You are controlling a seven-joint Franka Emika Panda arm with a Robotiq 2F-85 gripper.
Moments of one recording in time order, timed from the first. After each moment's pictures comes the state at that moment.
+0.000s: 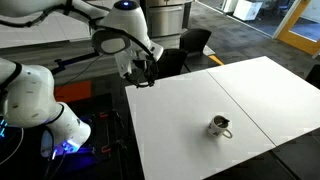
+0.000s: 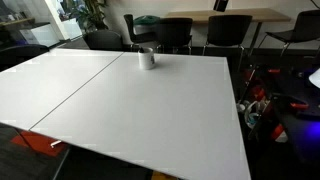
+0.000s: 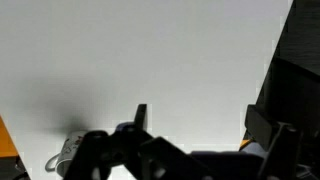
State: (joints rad) arm 0.11 -0.46 -0.07 -2.68 0.11 2.42 -0.06
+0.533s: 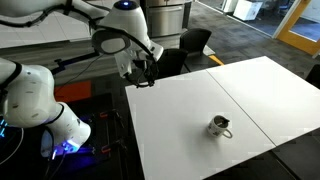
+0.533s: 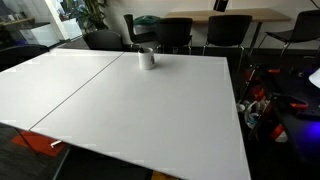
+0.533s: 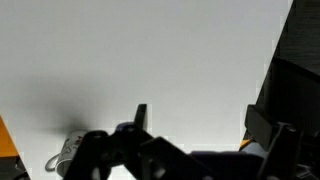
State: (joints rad) arm 0.11 -0.46 -0.07 -2.68 0.11 2.42 -0.06
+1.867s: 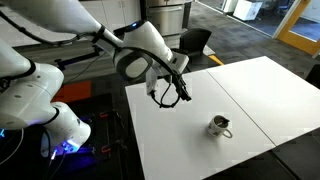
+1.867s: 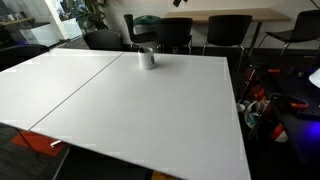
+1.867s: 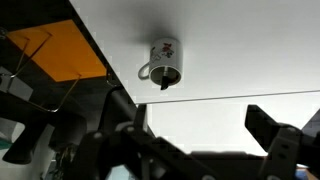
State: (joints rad) arm -0.36 -0.16 0.13 -2.58 -0.33 3.02 0.30
